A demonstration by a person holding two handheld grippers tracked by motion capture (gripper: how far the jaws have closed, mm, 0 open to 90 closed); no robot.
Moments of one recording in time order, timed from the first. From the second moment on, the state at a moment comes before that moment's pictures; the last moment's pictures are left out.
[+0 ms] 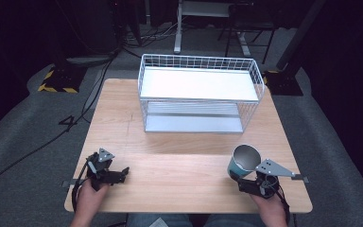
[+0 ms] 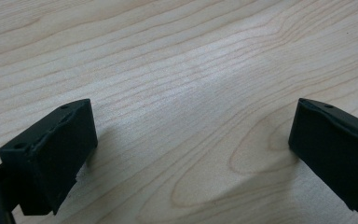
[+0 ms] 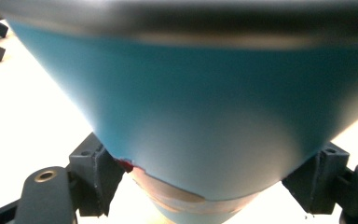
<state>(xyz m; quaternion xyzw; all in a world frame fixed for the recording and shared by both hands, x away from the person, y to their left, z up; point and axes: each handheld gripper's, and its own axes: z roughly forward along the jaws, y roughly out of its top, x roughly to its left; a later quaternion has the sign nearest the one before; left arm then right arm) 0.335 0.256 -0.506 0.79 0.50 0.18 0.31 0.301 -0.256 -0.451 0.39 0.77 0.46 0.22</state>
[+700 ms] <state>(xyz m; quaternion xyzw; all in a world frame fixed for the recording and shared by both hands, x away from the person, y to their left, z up) 0.330 0.251 -0.506 0.78 0.51 0.18 0.31 0.357 -0.228 -0.439 0.39 0.77 0.45 0.21</state>
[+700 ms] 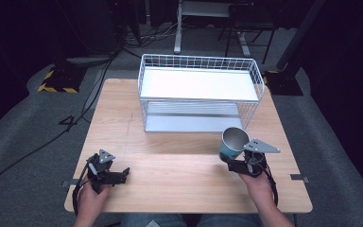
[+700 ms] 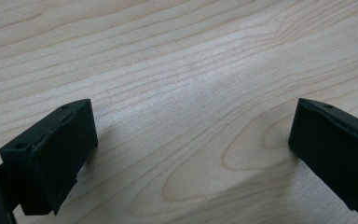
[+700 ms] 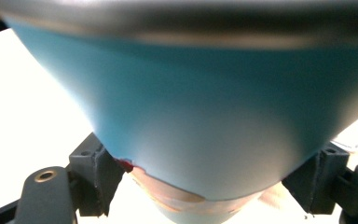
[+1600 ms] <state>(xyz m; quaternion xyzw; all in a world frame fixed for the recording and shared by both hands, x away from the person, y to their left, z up) 0.331 0.248 -0.506 0.78 0.52 0.19 0.31 0.424 -0.169 -0.442 0.39 0.78 0.44 0.22</state>
